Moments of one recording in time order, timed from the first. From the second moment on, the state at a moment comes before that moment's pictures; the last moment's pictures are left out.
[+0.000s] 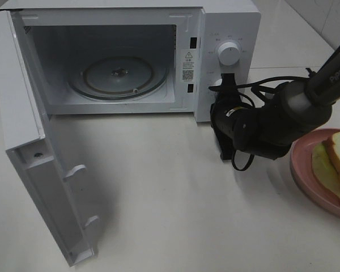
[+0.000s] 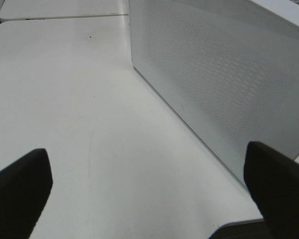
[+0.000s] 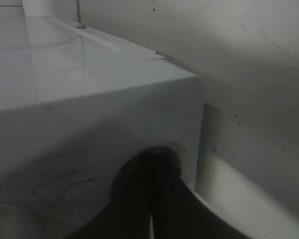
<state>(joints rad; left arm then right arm) 0.00 0.00 -0.50 -0.16 1.04 0.11 0.51 2.14 -0.93 0.64 -0.76 1.27</state>
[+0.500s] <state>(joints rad) 0.00 0.00 -0.50 -0.16 1.04 0.11 0.54 2.03 -0.80 0.56 -0.78 1.35</state>
